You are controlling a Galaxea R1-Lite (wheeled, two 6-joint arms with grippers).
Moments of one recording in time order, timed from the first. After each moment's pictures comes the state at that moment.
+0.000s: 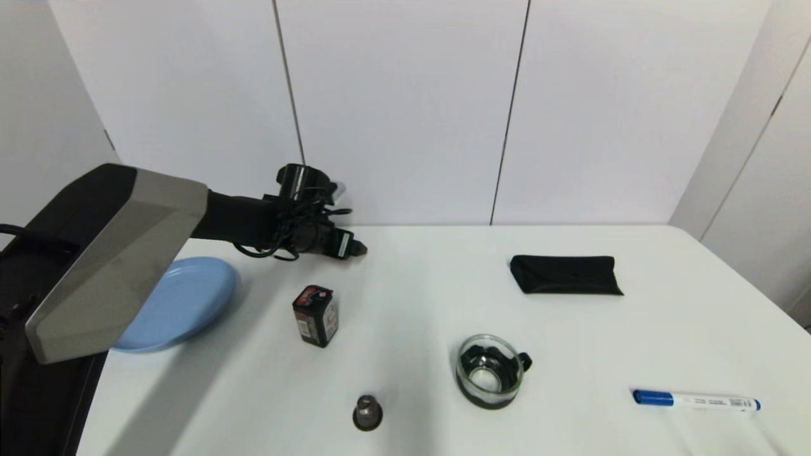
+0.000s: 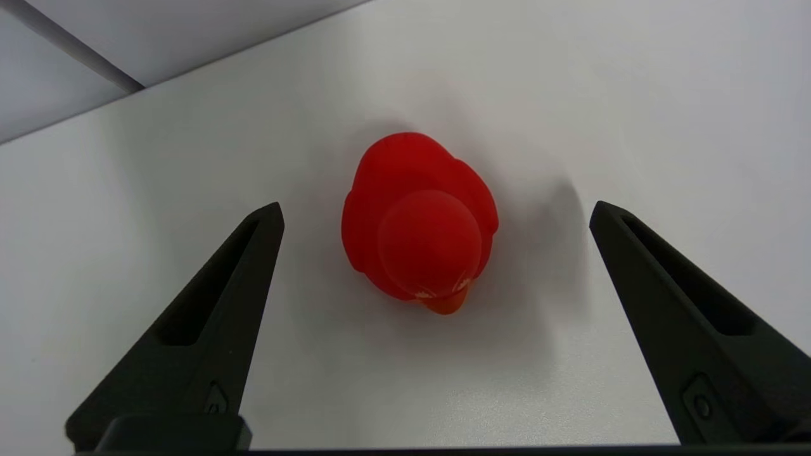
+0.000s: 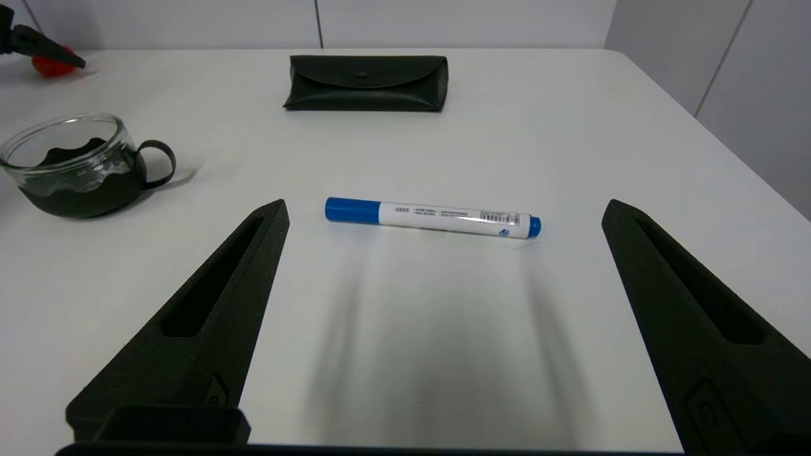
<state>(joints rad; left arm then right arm) -0.33 2.32 -1.69 0.04 -0.06 0.09 0.00 0.00 0.00 -0.02 0.00 0.00</state>
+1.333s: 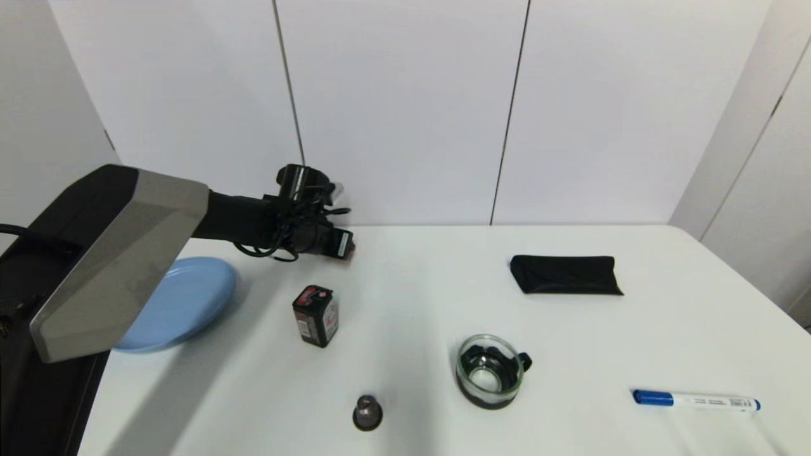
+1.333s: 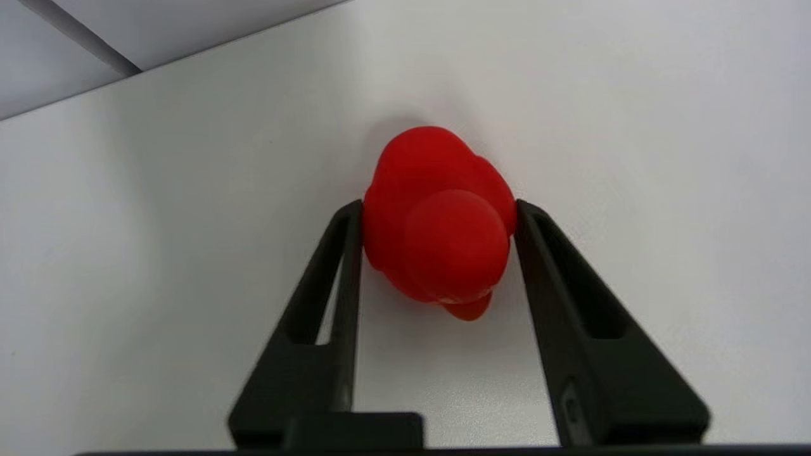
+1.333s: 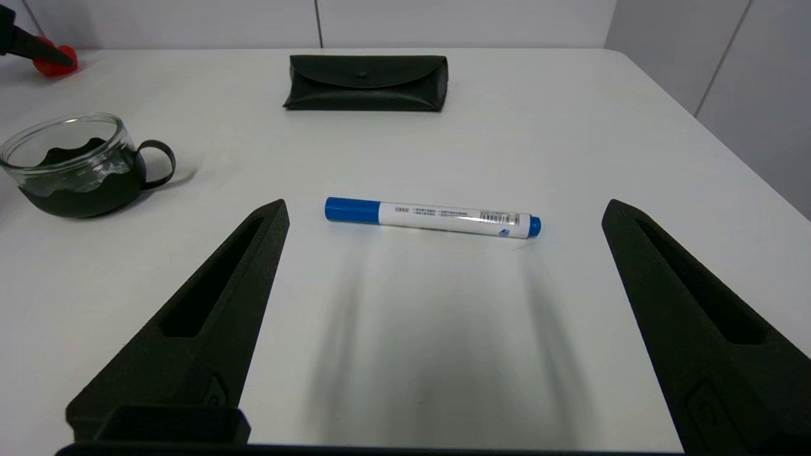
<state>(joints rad) -0.33 2.33 -1.70 0.05 -0.06 0.06 0.00 0.00 0.00 -0.02 0.00 0.00</state>
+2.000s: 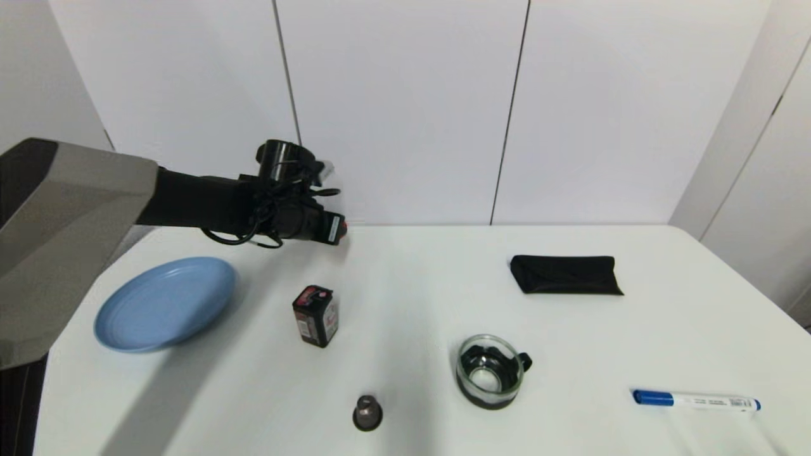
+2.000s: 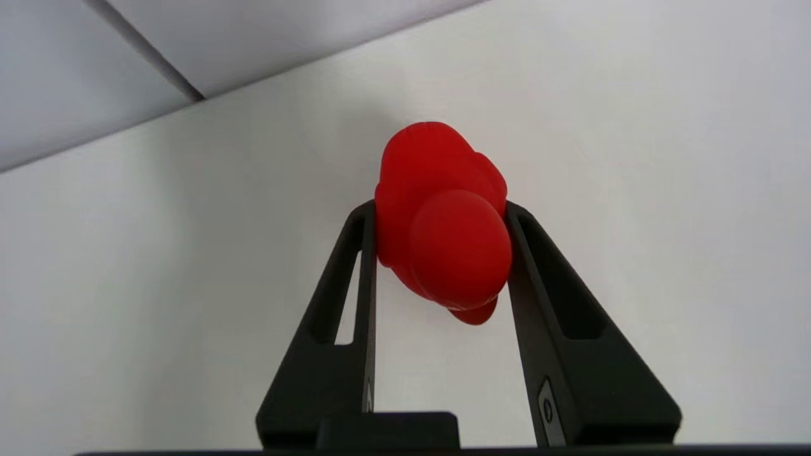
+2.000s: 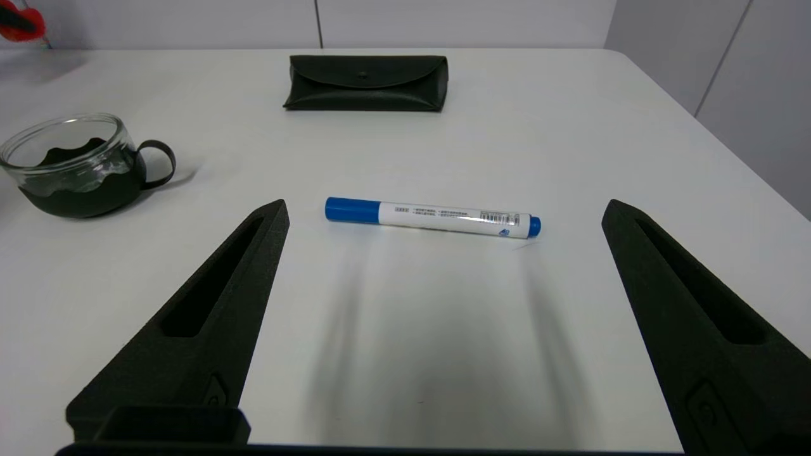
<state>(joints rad) -0.33 2.18 -1.61 0.06 -0.06 0.07 0.00 0.00 0.00 -0.02 0.00 0.00</state>
